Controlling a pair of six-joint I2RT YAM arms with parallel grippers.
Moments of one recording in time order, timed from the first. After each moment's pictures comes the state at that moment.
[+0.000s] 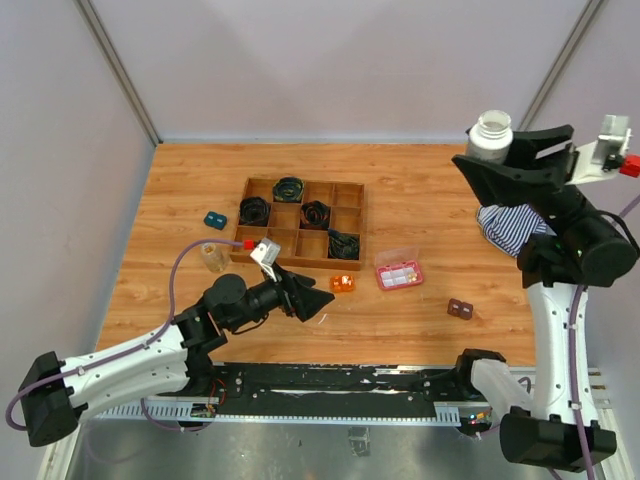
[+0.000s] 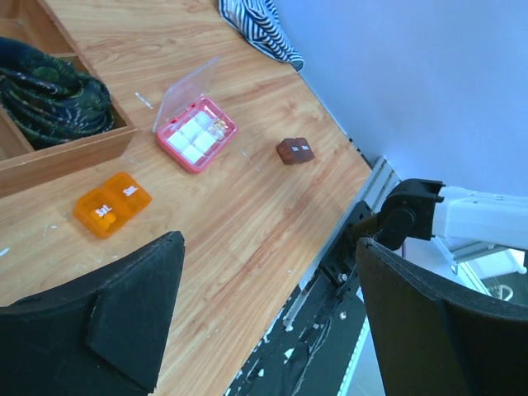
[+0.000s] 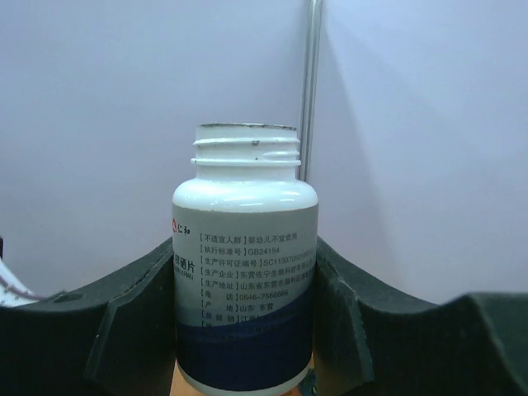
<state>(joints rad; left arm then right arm) -0.98 0.71 0.35 0.28 -0.02 -0.66 -0.07 0.95 1.13 0.88 -0.94 0.91</state>
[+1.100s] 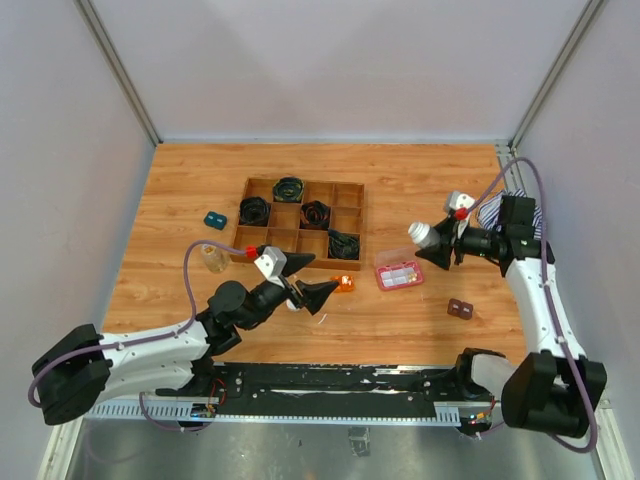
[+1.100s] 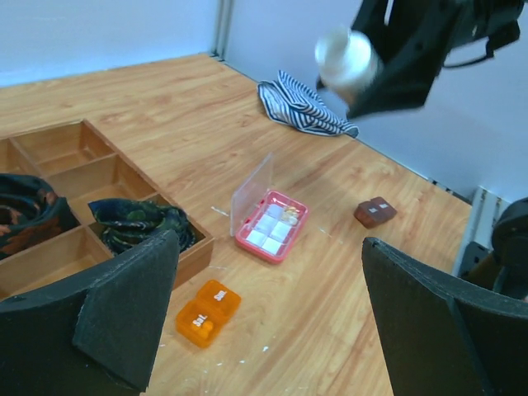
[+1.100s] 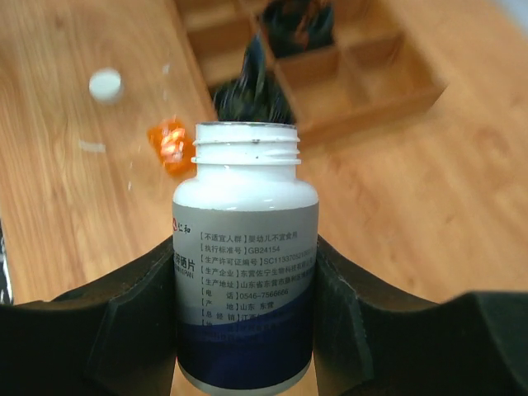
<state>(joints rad) -0.98 0.94 0.23 0.89 -0.08 -0.23 -0.14 1.06 0.87 -0.53 -1.17 -0.75</state>
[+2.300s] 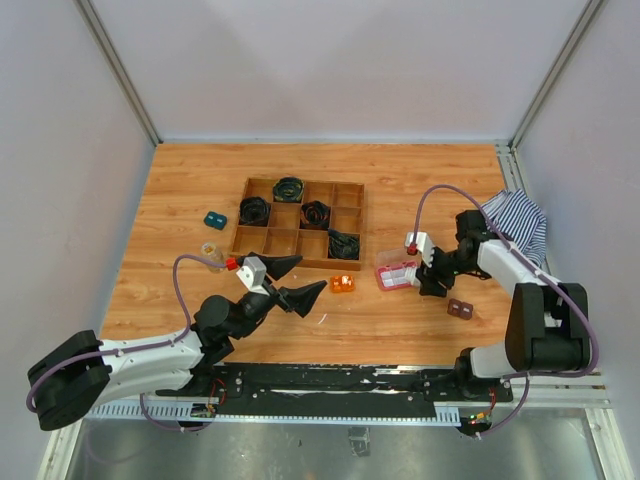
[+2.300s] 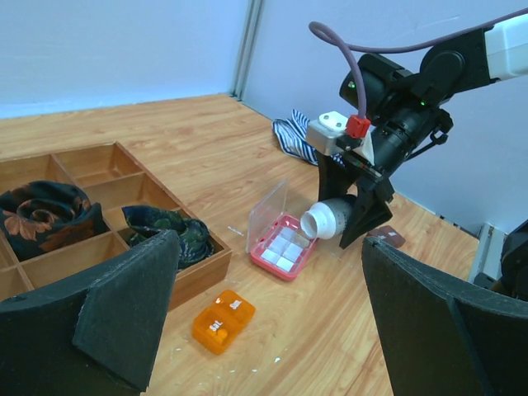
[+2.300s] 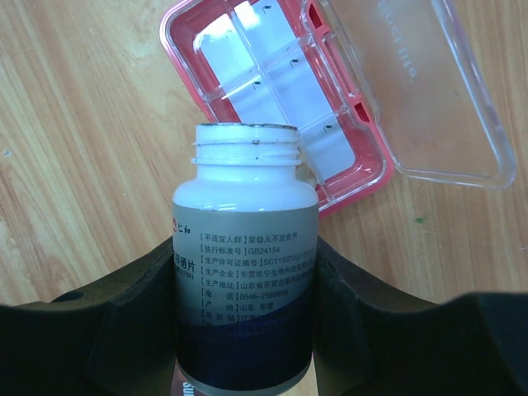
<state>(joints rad) -0.98 0.90 0.09 1.09 -0.16 -0.22 0.01 1.41 0.77 -0.72 -0.65 -1.20</state>
